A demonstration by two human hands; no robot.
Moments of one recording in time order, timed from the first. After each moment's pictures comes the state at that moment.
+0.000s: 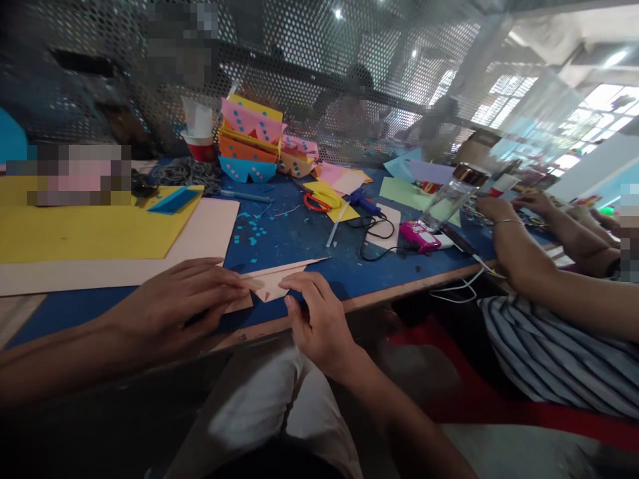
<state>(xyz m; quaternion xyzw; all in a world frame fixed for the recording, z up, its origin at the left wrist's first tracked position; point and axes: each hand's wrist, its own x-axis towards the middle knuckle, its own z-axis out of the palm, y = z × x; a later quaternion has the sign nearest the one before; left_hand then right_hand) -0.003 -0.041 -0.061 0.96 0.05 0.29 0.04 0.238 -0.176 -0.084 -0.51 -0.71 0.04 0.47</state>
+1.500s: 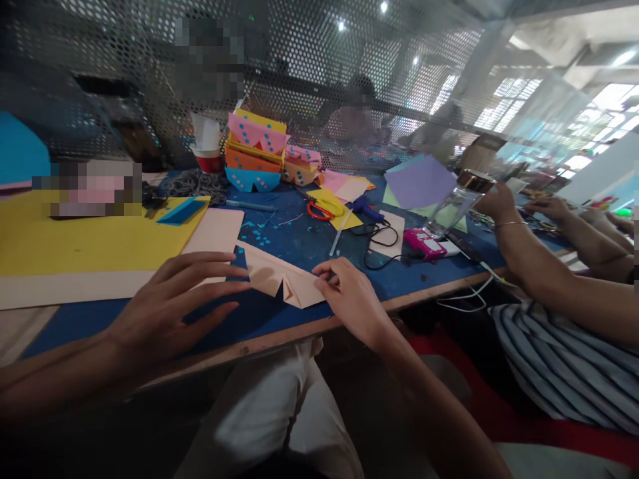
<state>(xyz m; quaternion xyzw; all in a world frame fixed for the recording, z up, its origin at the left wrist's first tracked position) -0.003 -0.040 -0.055 0.93 0.11 0.36 -0.02 0.294 -0.147 -0.053 -0.67 -0.63 0.16 0.37</state>
